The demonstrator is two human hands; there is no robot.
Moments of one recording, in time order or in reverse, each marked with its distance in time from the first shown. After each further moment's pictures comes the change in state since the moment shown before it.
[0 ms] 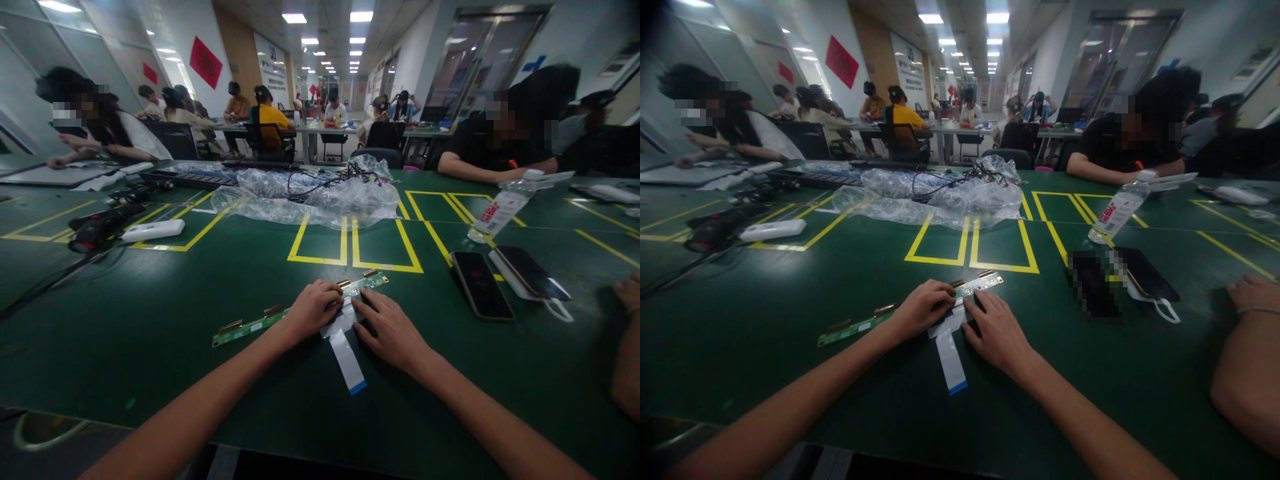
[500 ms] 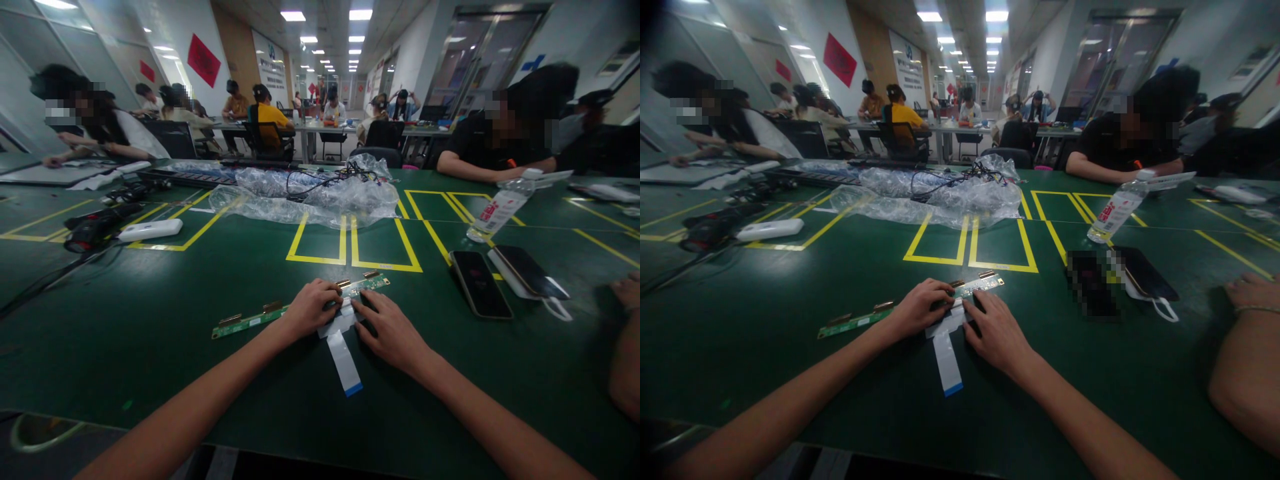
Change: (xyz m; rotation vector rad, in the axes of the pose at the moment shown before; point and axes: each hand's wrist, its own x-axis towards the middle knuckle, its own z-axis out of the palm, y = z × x) left_hand 0.002 0.002 -0.005 -0.012 -0.045 -0.006; right_hand -0.002 0.005 0.004 0.027 0.021 -0.013
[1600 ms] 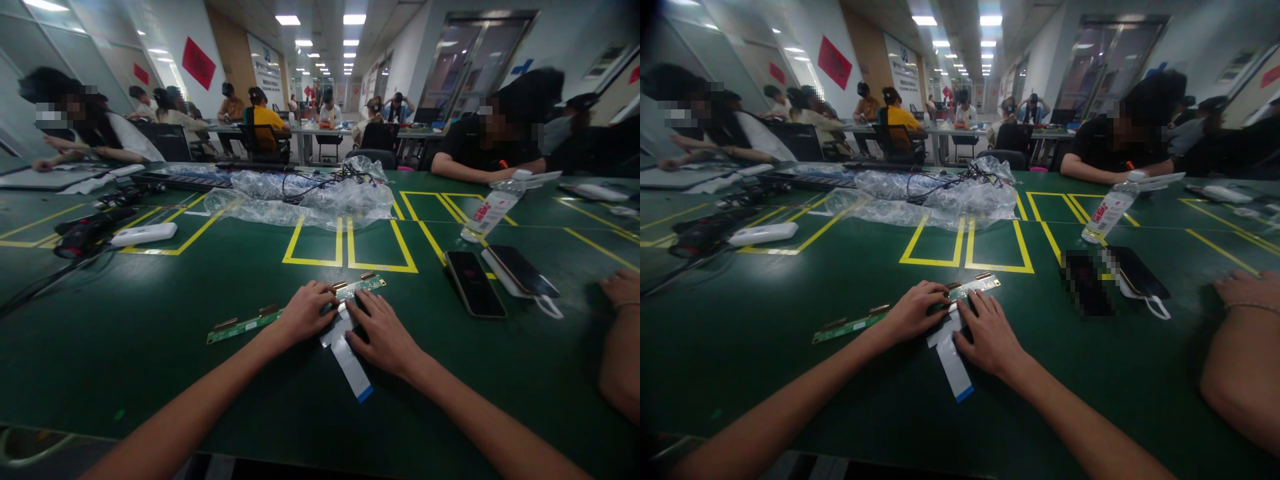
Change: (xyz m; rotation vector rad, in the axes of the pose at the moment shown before) left_hand 0.000 0.005 -0.003 0.070 -0.030 -0.009; right_hand 0.000 -0.005 0.001 0.001 -0.066 0.035
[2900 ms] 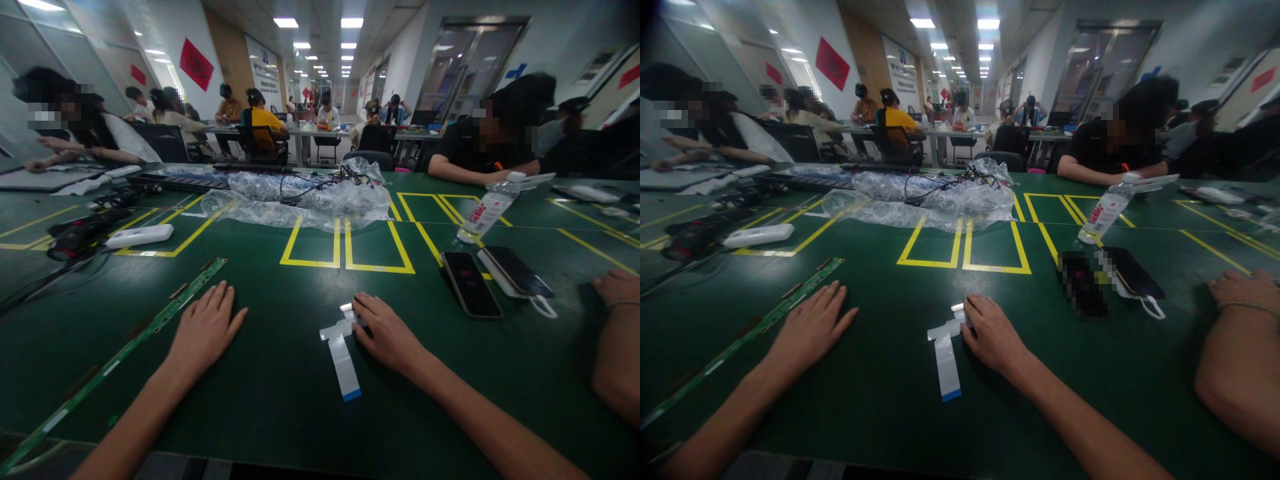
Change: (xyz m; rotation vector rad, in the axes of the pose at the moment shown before) left_hand -0.126 -0.080 -0.037 0.584 0.059 -0.624; right_hand -0.004 0.011 -0.008 0.047 0.051 -0.027
